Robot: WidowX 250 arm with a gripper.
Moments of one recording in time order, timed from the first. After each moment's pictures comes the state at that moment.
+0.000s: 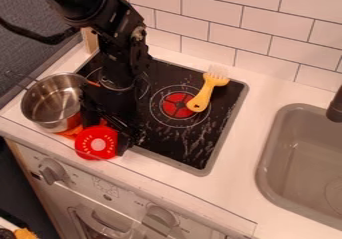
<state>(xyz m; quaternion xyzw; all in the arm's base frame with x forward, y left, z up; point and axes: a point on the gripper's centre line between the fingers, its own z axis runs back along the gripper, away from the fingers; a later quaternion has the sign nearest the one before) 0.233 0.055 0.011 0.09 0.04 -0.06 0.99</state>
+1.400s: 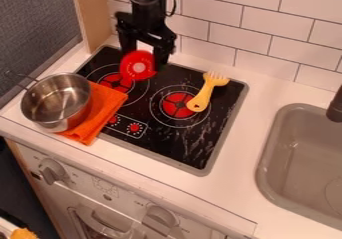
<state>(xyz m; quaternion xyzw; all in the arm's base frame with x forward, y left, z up) 0.378 0.090 0.043 0.06 -0.05 -0.03 1.00</state>
